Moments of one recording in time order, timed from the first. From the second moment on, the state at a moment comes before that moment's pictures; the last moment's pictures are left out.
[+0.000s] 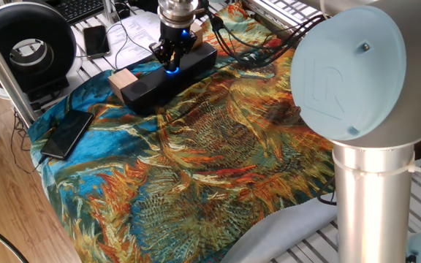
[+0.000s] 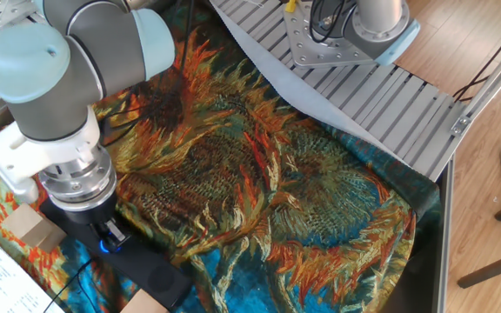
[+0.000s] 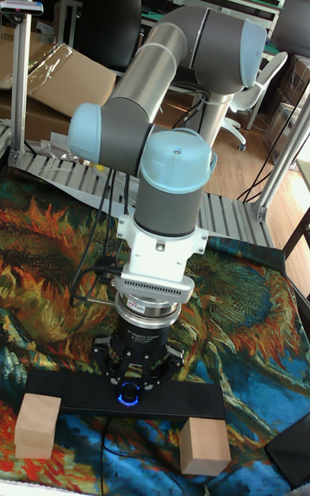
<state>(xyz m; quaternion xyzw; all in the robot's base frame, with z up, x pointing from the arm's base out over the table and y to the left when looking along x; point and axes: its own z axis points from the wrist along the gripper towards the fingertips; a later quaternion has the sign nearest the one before) 0.744 0.009 0.059 0.06 0.99 0.05 0.08</state>
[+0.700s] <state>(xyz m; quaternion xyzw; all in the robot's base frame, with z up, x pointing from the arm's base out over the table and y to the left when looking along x) 0.764 -0.001 0.061 0.12 0.98 0.03 0.13</state>
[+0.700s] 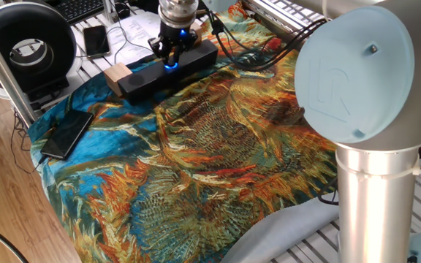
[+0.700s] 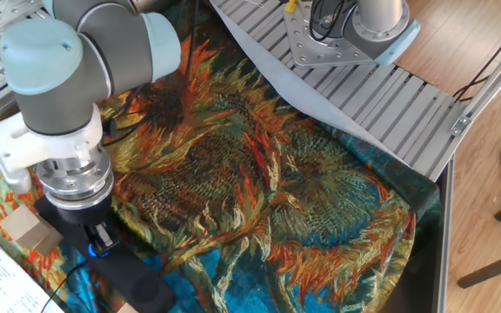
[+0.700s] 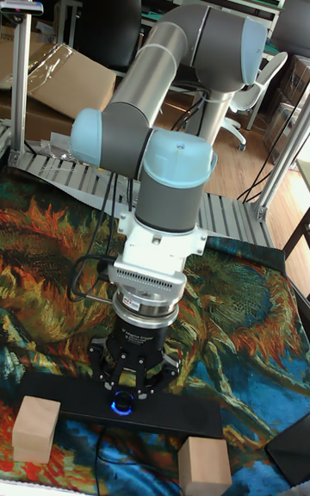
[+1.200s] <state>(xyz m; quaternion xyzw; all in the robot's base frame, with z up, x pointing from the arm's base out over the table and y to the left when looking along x) 0.757 0.003 0.057 0.09 0.99 0.04 0.11</state>
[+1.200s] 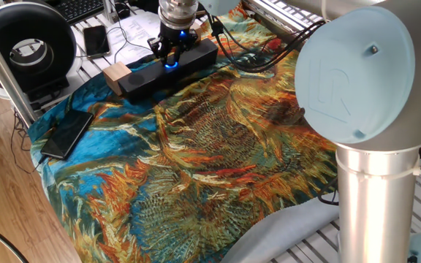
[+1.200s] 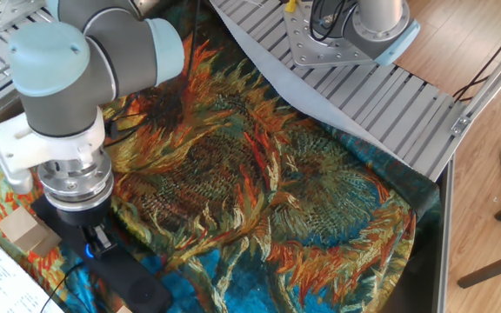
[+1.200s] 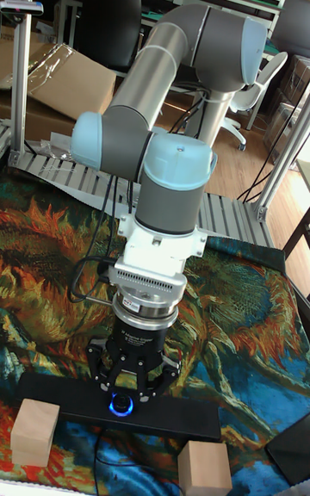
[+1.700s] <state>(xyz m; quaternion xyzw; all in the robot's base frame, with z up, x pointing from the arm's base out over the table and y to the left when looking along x) 0.742 -0.013 0.060 -0.03 1.00 -0.01 0.08</state>
